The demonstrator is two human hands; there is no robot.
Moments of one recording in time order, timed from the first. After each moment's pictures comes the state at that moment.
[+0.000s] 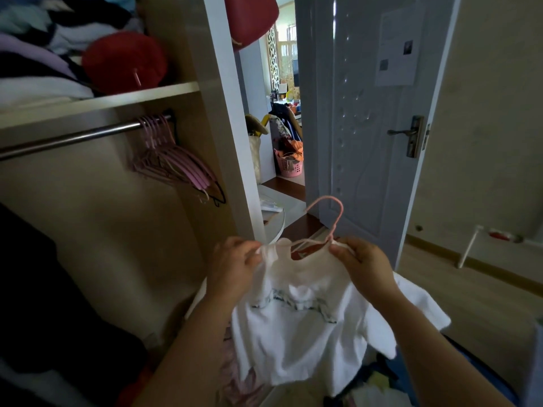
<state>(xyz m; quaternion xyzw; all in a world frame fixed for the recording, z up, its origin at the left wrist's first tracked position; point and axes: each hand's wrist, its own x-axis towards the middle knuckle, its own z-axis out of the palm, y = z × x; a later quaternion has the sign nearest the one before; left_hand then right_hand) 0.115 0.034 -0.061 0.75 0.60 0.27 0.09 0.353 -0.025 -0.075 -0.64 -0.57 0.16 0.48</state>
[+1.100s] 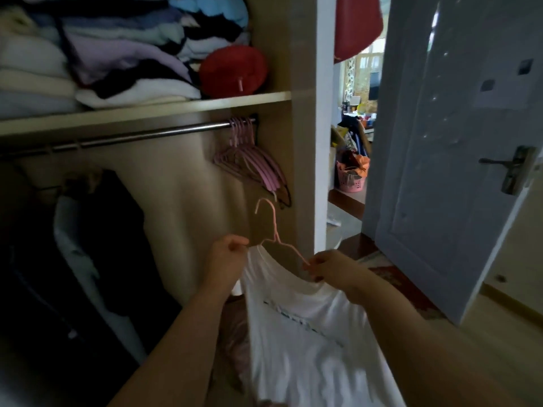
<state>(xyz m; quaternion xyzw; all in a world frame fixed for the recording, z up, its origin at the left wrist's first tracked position) 0.026 0.015 -0.034 0.48 0.68 0.50 0.24 0.233 0.023 -0.027 -0.59 -0.64 0.43 0.23</state>
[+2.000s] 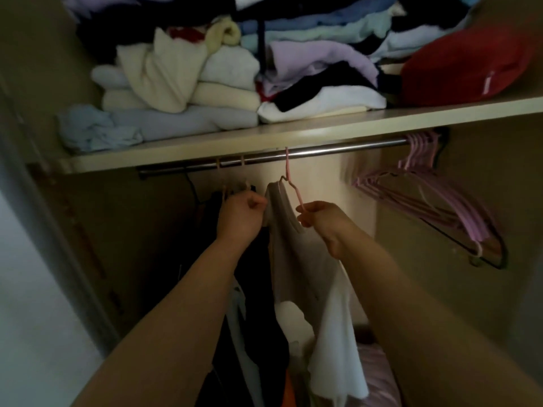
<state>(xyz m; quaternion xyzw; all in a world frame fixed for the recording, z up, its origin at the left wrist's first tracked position) -0.277 0.079 0.071 0.45 0.73 0.51 0.03 -0.140 0.146 0.061 -0.39 -0.62 0.57 0.38</state>
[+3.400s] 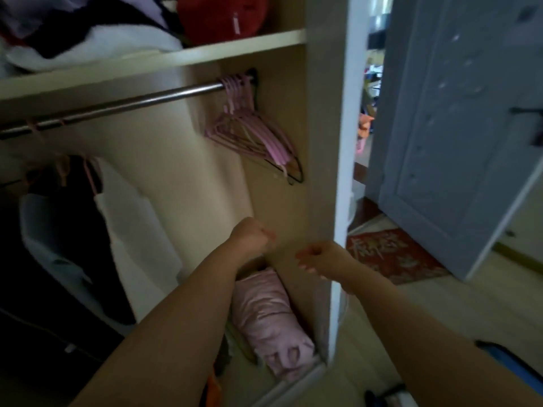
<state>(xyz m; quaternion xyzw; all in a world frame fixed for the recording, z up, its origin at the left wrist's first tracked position) -0.008 0.115 -0.056 0.59 0.70 0.22 0.34 0.172 0.092 -0.098 -0.59 -0.59 0.48 0.27</state>
